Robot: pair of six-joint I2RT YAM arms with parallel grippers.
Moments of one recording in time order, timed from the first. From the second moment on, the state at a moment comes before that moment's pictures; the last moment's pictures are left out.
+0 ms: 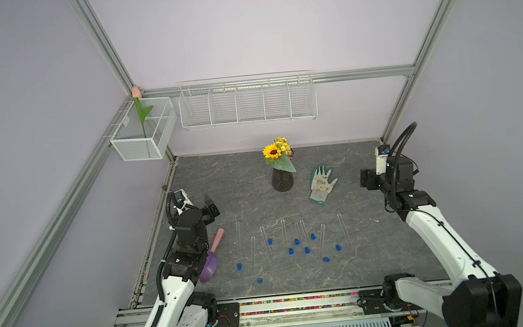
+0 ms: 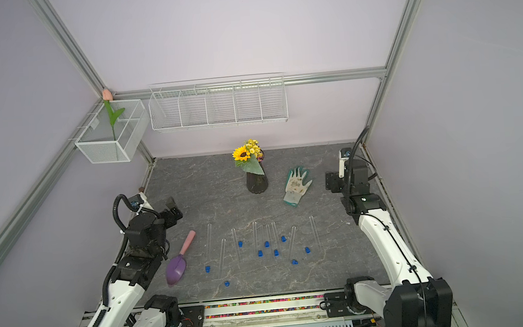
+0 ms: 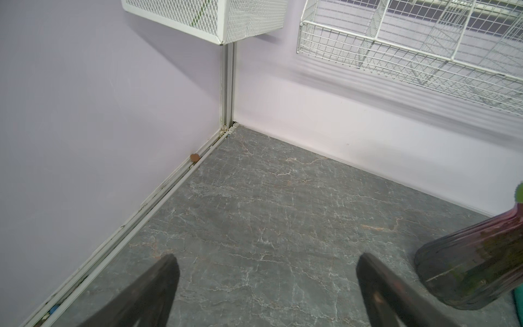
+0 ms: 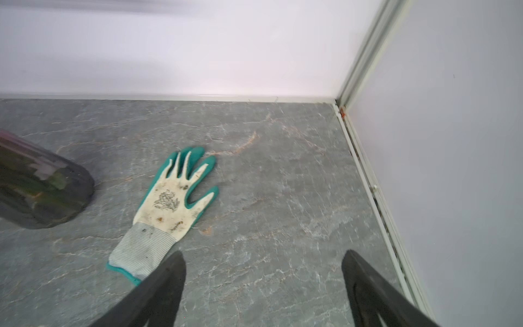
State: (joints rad) left arm -0.26 0.69 0.58 -0.17 -0.48 -0.32; right arm 0.03 1.13 0.88 -0.27 0.13 0.03
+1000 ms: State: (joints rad) left arm -0.22 0.67 0.54 -0.26 -0.50 -0.34; right arm -0.02 1.52 0.62 0.32 -0.05 0.00
